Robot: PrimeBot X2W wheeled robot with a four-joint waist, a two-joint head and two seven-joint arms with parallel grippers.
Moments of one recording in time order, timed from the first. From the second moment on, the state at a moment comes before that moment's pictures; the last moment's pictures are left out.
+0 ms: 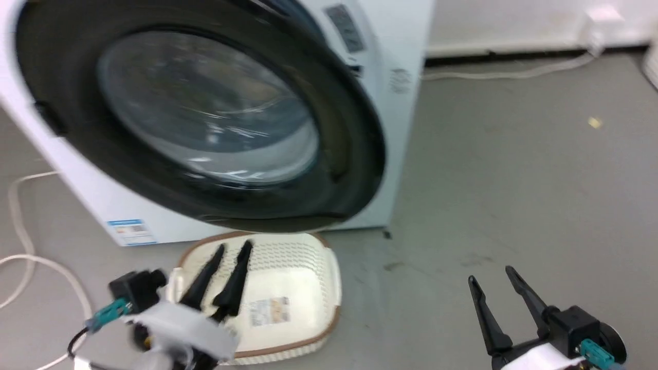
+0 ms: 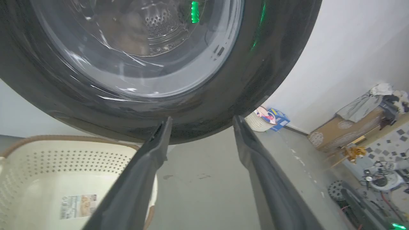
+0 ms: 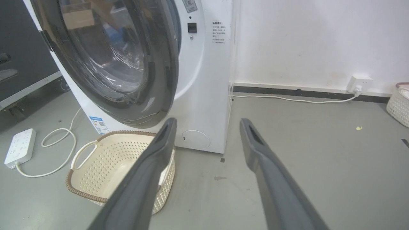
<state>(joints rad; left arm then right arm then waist) -0.22 0.35 -0.44 0.27 -1.01 -0.13 -0.24 -0.01 -0.08 0.07 0.21 0.08 0.13 -0.26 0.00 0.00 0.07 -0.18</state>
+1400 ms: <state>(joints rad) -0.04 0.14 -0.16 0.07 -0.07 -0.06 -0.26 -0.30 -0.26 0.18 0.16 0.33 0.13 -0.10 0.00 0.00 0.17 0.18</state>
